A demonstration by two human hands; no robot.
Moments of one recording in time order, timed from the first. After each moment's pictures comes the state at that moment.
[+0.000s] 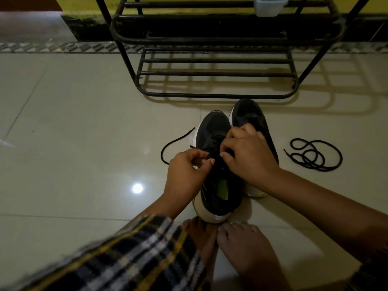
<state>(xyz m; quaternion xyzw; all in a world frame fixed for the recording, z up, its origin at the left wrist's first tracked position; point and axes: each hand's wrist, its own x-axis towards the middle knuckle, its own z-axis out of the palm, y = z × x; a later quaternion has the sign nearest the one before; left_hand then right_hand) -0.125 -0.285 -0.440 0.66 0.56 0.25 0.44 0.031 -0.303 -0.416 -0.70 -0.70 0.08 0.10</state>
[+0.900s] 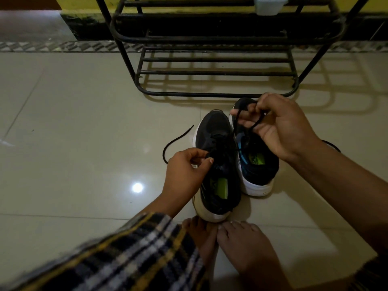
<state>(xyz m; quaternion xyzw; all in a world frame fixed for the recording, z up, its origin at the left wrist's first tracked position) -0.127 -0.285 -0.439 0.65 0.57 0.25 0.45 0.060 -0.283 -0.369 -0.49 -0.26 0.55 0.62</state>
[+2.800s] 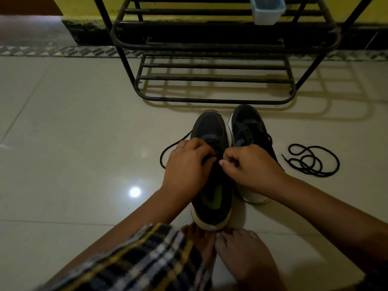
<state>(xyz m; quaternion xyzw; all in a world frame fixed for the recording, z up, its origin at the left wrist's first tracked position) -0.118 -0.267 -0.435 0.85 0.46 0.20 0.18 0.041 -0.311 -0.408 -0.65 -0.71 0.23 0.15</state>
